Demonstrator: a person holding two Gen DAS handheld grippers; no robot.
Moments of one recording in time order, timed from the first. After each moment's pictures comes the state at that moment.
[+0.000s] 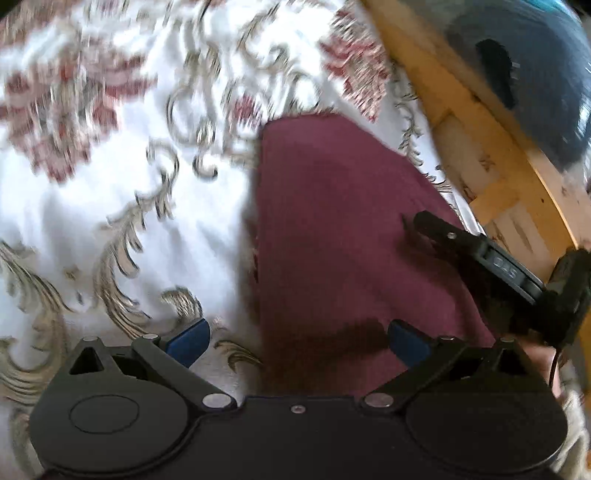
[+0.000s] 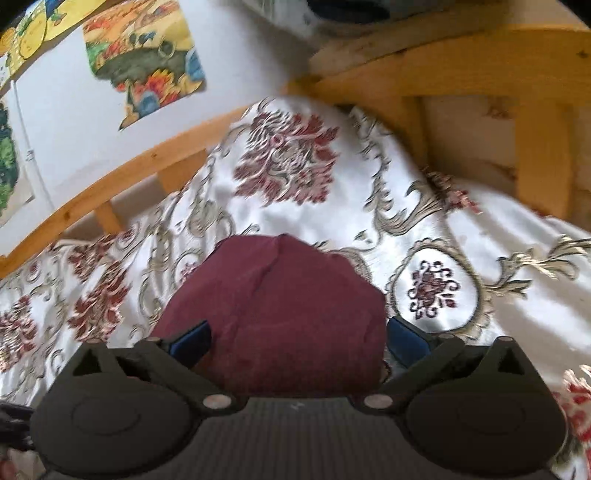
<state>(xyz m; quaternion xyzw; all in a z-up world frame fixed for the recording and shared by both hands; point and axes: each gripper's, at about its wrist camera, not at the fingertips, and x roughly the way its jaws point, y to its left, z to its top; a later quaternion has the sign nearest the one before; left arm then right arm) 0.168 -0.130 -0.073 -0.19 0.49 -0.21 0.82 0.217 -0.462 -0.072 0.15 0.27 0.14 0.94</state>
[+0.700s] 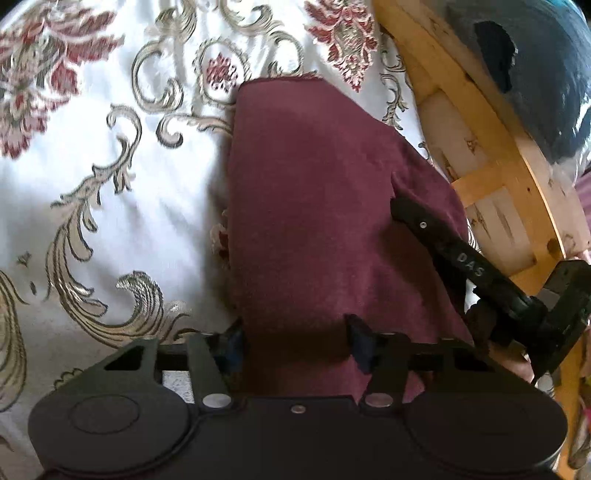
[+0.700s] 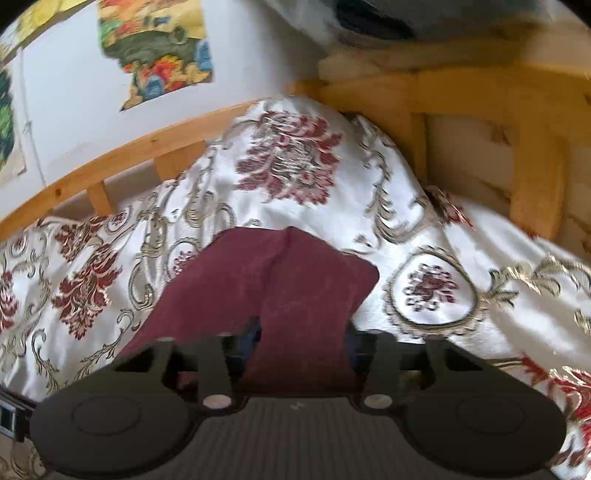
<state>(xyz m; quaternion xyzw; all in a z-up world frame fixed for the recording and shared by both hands) 0.181 -0.148 -0.078 -0.19 0.52 -0.25 0.79 0.195 -0.425 -0.065 0.06 0.25 0.09 0.96</state>
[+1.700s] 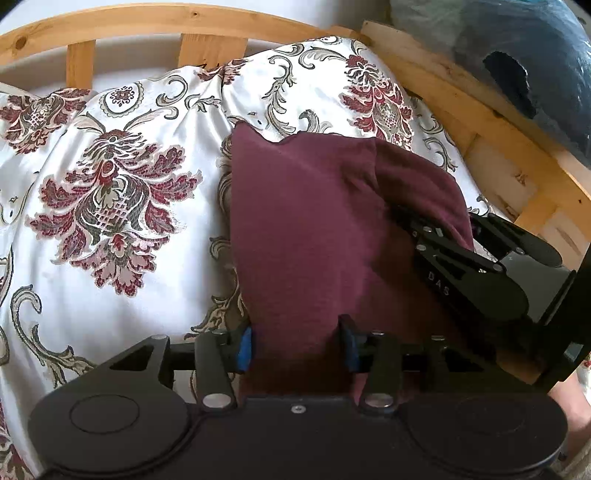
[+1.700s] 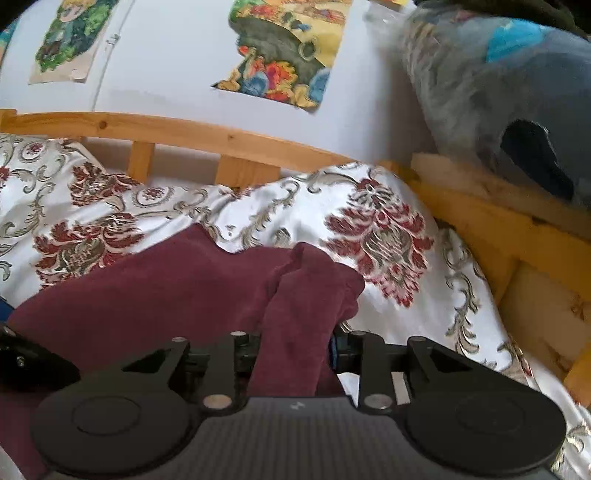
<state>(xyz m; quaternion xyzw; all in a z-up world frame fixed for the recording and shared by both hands) 0.192 -0.114 -0.048 -0.06 0.41 -0.16 0.90 0.222 -0.317 -0.072 -0.13 0.14 0.09 0.98</state>
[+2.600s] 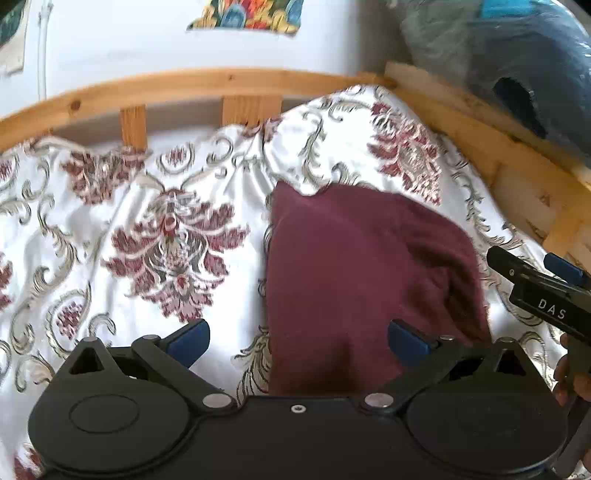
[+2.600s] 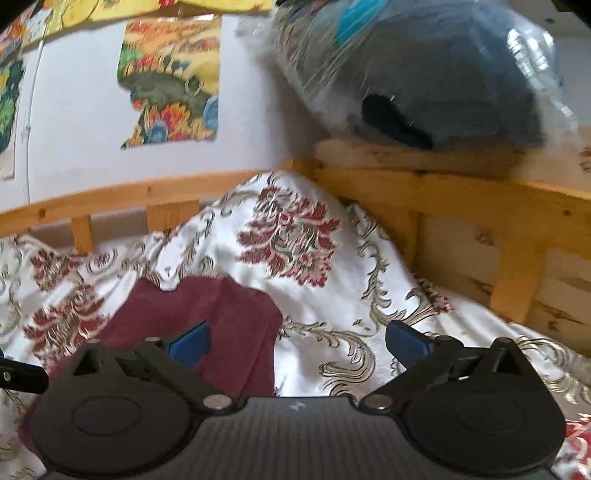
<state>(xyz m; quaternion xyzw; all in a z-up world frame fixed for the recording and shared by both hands) 0.151 -0.123 -0.004 -0.01 0.34 -0.07 0.94 0.167 -0.384 -0.034 0.02 0.13 0.01 0.99</state>
